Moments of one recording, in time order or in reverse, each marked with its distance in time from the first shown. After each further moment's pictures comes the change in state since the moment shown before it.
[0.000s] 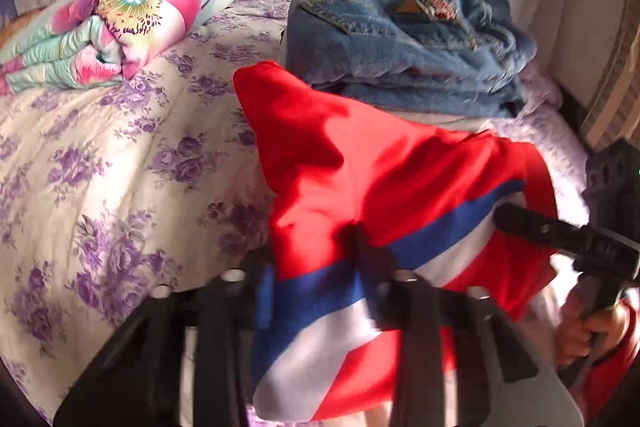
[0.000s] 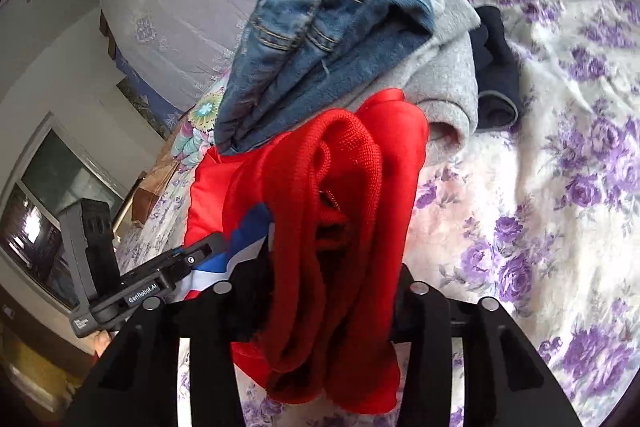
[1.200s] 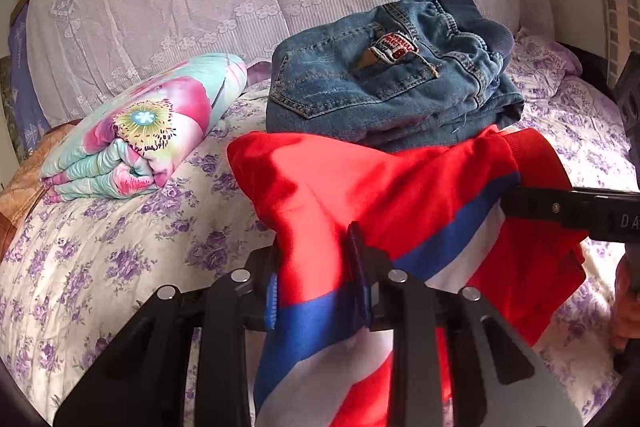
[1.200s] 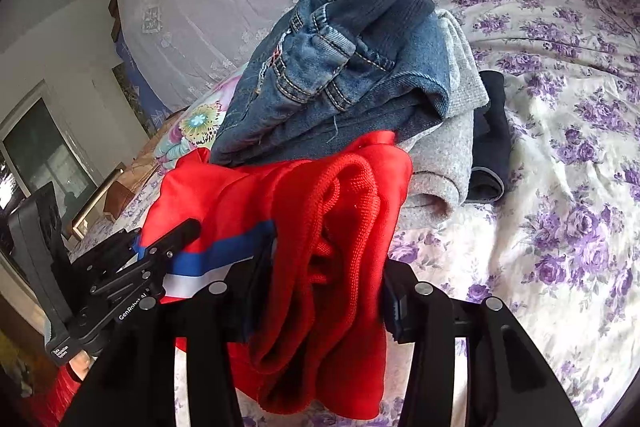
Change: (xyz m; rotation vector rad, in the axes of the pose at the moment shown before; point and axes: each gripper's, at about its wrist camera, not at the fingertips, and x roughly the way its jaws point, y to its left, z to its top) left arm -0.004 -0.055 0.010 0.252 -0.203 0.269; right arm -0.008 0.007 0.018 -0.100 -0.083 -0.081
